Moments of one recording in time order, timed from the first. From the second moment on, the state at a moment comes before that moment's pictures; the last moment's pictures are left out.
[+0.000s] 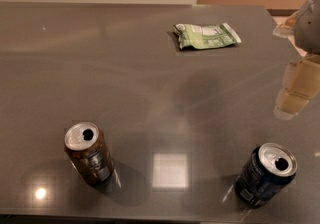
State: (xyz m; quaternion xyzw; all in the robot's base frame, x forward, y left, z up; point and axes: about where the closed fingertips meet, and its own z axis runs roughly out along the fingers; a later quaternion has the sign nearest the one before) arm 0.438 -0.217 0.976 -0.60 0.78 -0.03 0.16
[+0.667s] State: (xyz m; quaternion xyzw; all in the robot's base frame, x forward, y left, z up) arm 0.438 -0.217 0.976 -0.60 0.78 -0.03 0.16
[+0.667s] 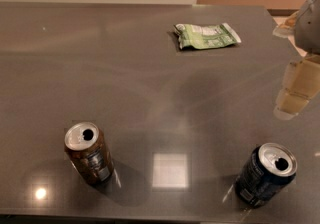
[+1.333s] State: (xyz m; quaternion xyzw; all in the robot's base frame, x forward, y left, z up) arm 0.387 -0.206 0.977 -0.69 0.70 0.06 0.16
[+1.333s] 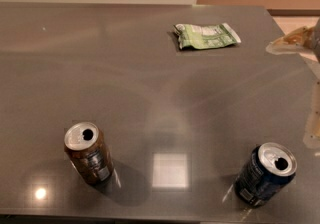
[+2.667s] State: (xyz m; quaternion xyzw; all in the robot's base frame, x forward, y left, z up) arm 0.335 -0.215 0.927 -0.77 0.61 0.11 0.16
